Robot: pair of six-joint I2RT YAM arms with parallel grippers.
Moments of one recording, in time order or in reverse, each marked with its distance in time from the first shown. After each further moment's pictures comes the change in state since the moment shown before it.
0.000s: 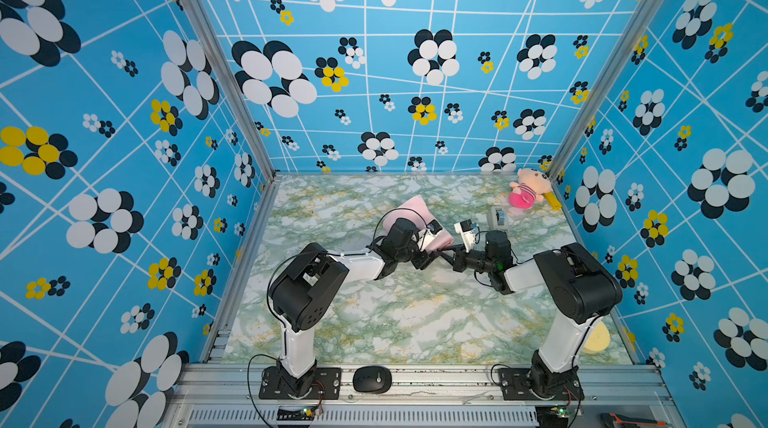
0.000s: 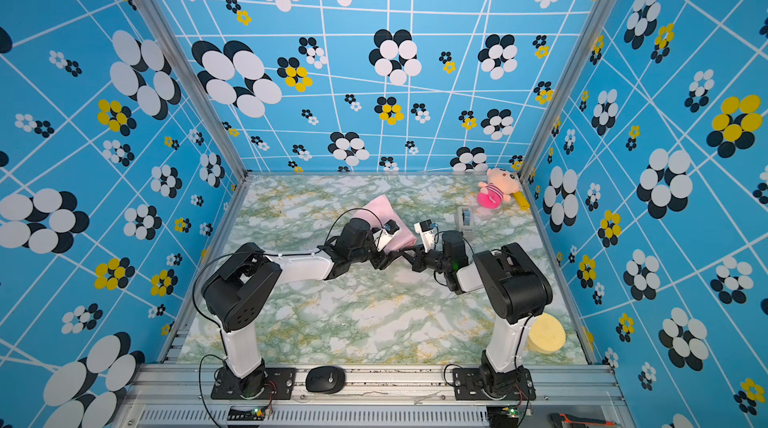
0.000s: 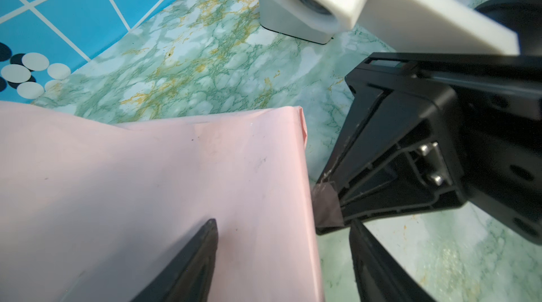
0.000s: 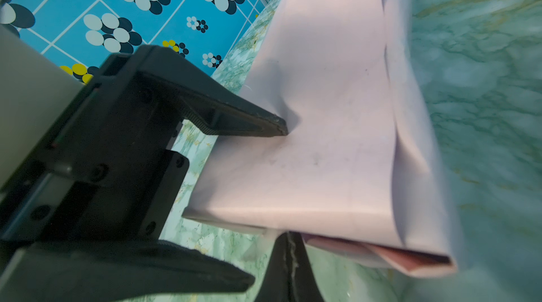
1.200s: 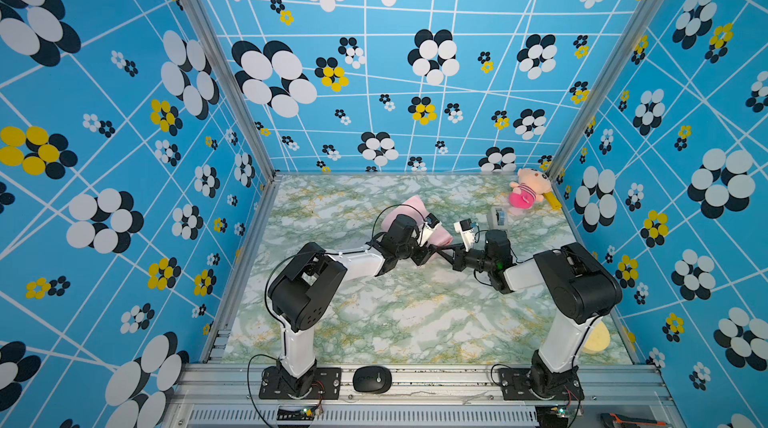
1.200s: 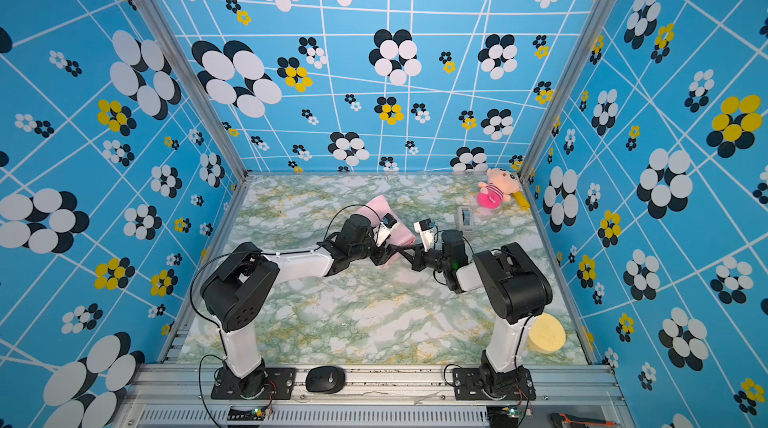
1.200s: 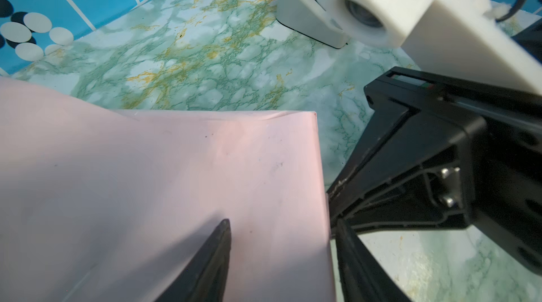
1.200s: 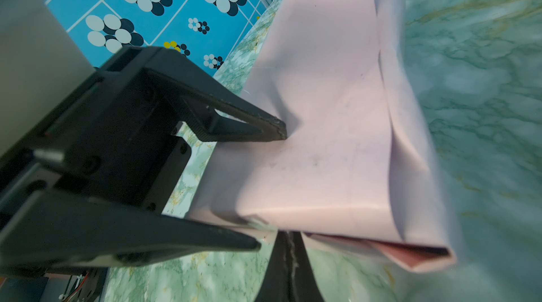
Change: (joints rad) left arm 0.008 -0.006 0.043 -0.064 -0.019 -0.122; right arm 0.002 0.000 0.008 0.000 0.001 0.000
